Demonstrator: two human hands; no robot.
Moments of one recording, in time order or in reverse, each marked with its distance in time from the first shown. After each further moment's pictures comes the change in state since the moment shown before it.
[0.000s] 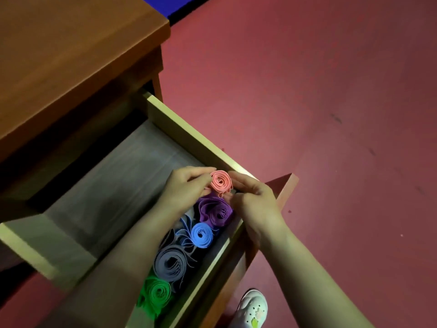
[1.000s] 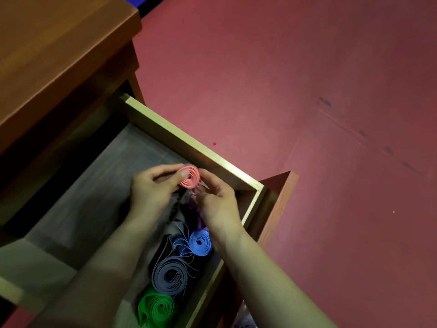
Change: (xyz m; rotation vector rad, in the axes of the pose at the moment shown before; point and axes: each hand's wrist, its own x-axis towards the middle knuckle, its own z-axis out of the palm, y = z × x) left_hand 0.024 -0.009 -0.028 -0.060 0.208 0.072; right_hand 0.018 0.016 0.054 0.210 -0.095 0.000
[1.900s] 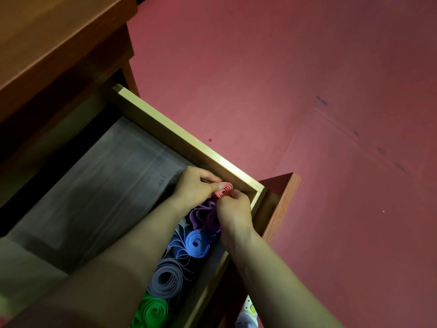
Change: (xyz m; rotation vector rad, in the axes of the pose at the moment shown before) left_hand 0.032 -0.037 0.062 0.346 -0.366 -0.102; right_hand 0.016 0.010 -0.024 -0.091 0.369 0.198
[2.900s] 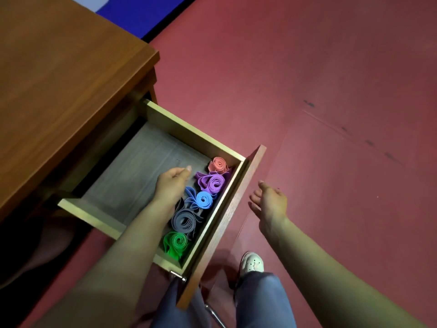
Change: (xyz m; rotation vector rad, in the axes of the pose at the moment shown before) left_hand -0.154 0.020 -0.028 -0.167 0.321 -0.065; right_hand -0.111 0.008 -0.109 0.333 0.164 -0.006
